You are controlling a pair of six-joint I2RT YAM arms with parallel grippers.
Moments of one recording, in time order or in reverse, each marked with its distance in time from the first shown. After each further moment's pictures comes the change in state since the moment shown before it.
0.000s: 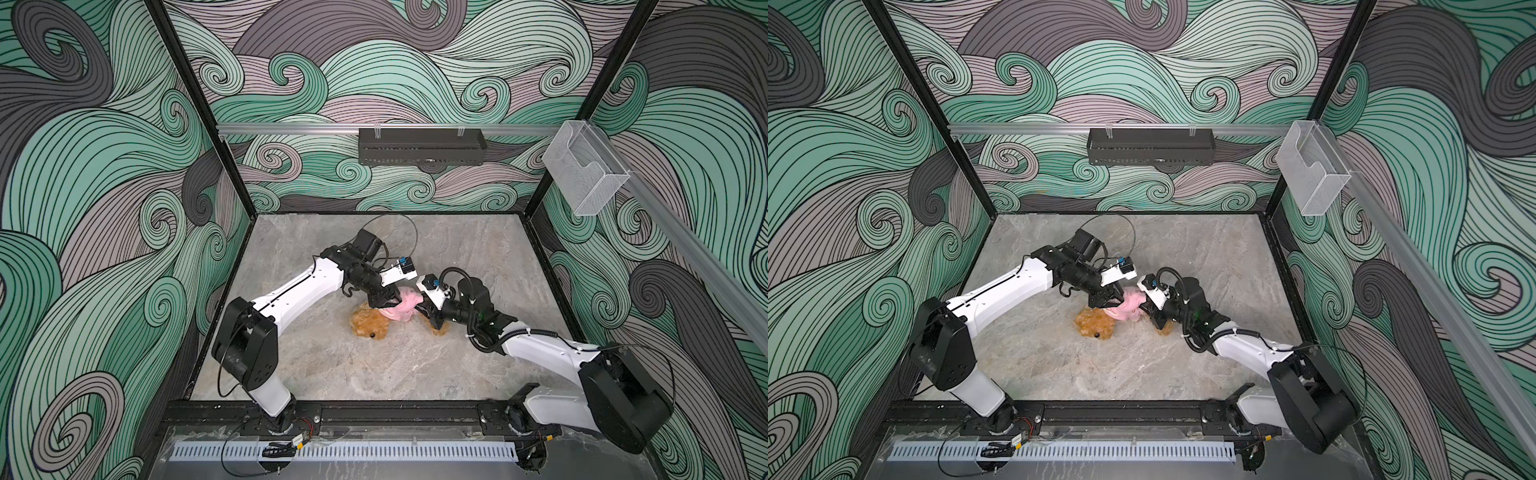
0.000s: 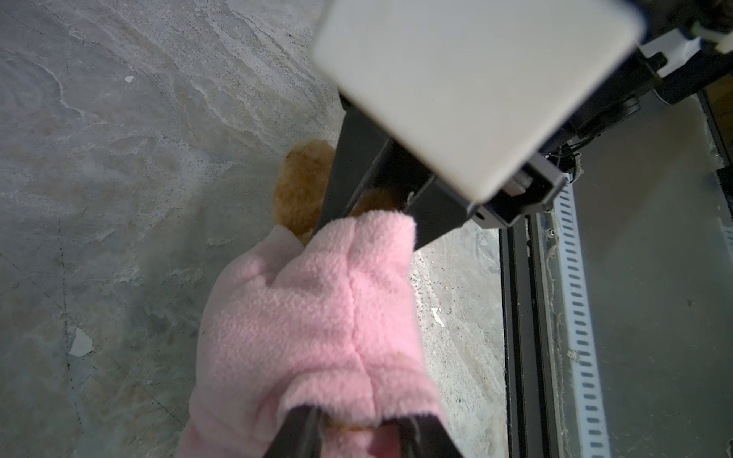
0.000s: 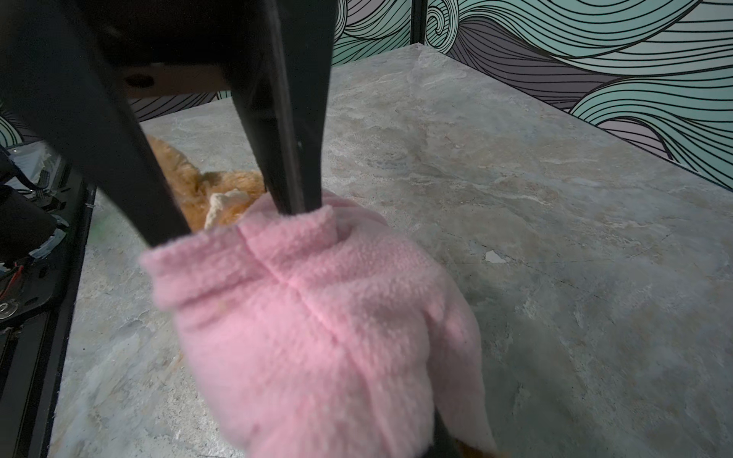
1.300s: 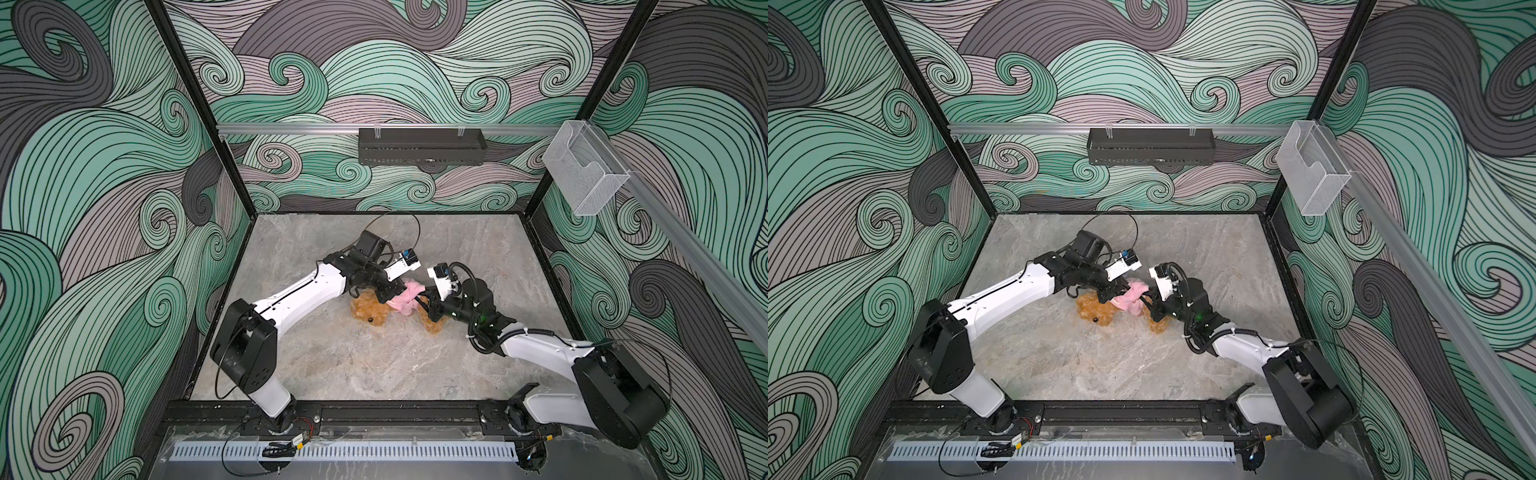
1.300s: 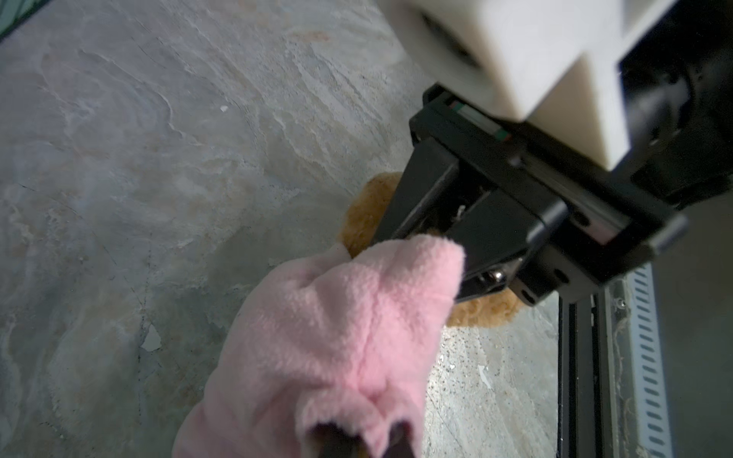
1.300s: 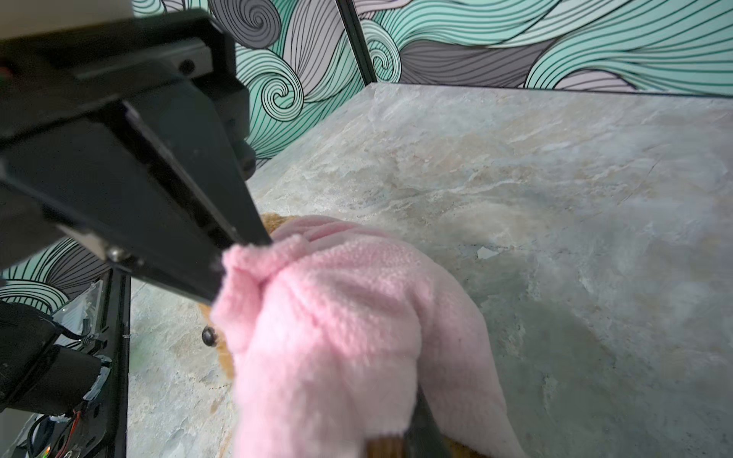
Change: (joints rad) left arm -0.013 -0.056 -0.085 0.280 -0.133 -0.252; right arm -0.032 0.001 -0.050 0.191 0.060 0.380
